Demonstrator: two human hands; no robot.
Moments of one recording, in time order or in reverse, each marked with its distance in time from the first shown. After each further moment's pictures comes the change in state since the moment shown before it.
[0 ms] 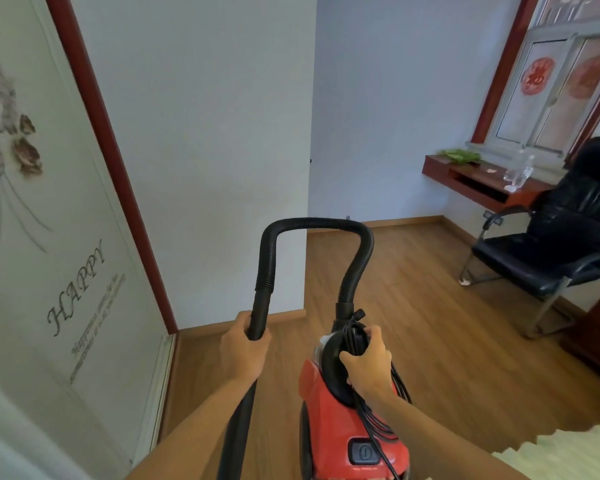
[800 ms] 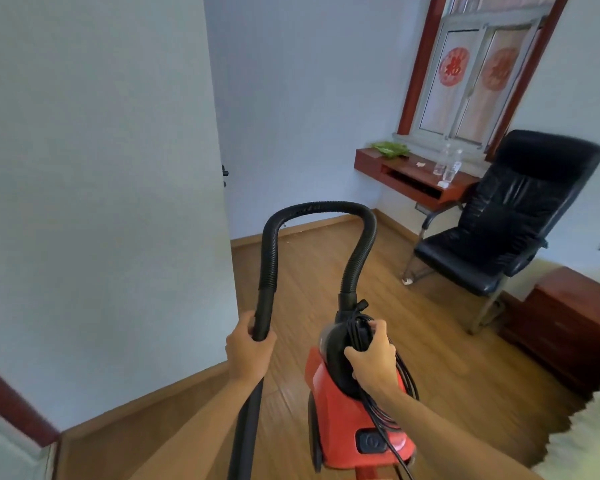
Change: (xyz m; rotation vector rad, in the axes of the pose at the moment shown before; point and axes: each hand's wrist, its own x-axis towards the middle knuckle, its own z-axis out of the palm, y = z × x) left_hand 0.287 0.048 0.283 -0.114 -0.236 0.079; right_hand 0.349 -0.028 -0.043 -0.091 0.232 0.106
